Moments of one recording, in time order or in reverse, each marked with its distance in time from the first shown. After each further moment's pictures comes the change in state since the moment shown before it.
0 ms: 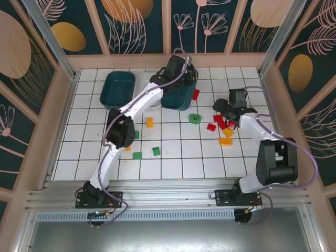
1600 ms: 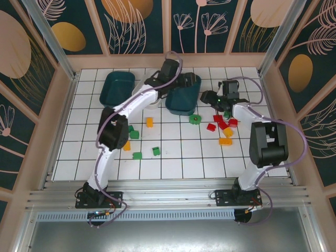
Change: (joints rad) left arm 0.035 -0.192 -0.311 0.086 -0.089 -0.037; right arm 0.043 0.243 0.187 0.119 -0.265 -0.079
